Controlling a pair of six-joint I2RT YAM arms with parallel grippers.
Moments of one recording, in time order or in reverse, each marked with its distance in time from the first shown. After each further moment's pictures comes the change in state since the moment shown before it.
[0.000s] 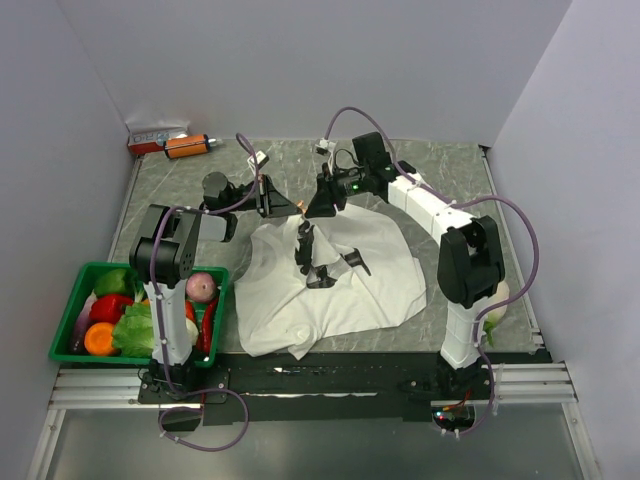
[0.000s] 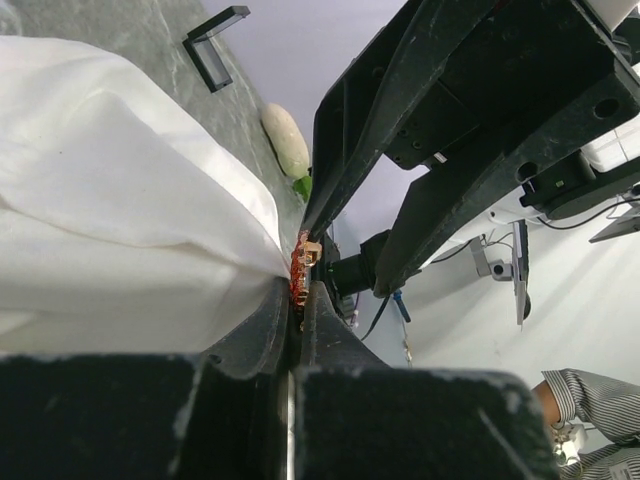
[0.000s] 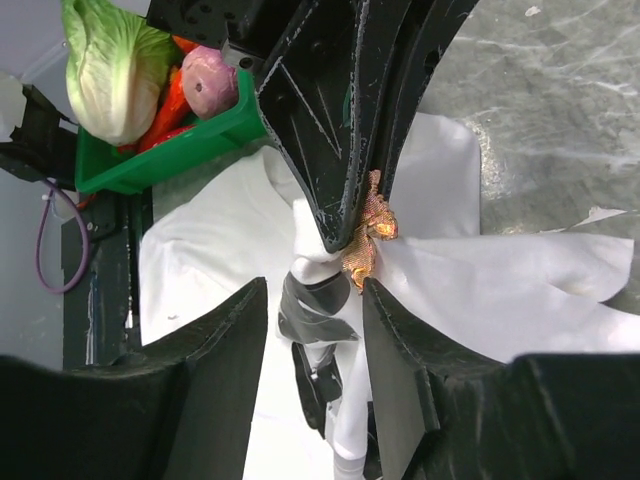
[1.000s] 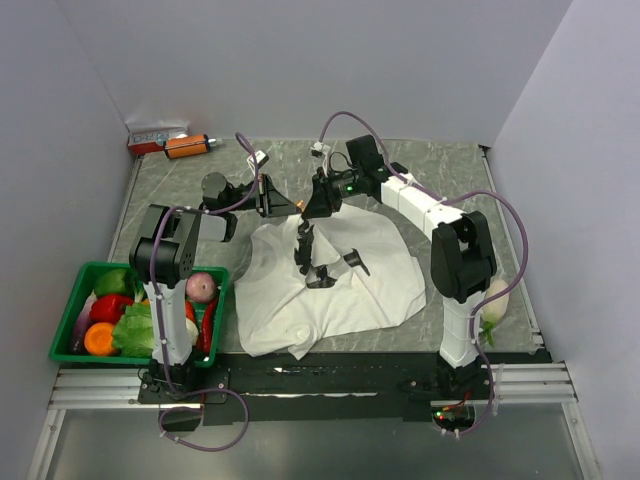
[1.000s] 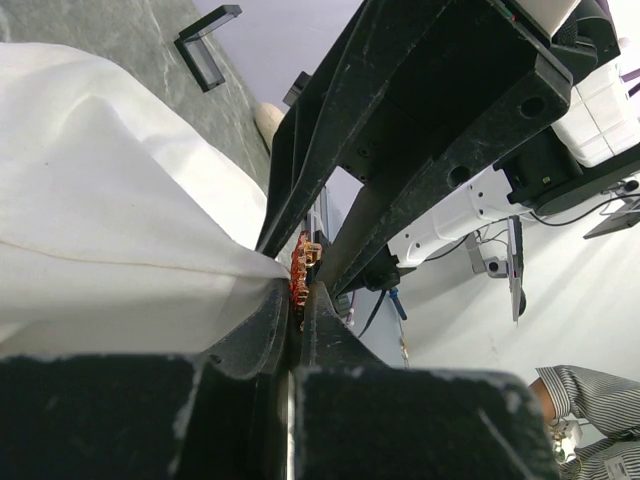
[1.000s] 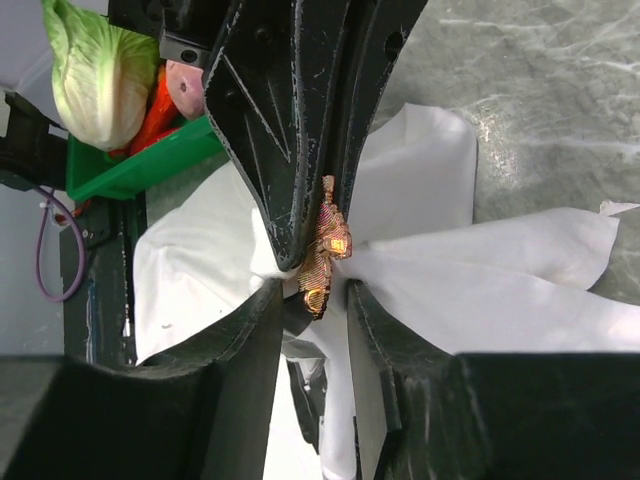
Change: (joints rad) left arm 0.000 0.000 0.000 0.039 0.007 -0.040; right arm 0.018 0.061 0.024 0.020 0.014 0.037
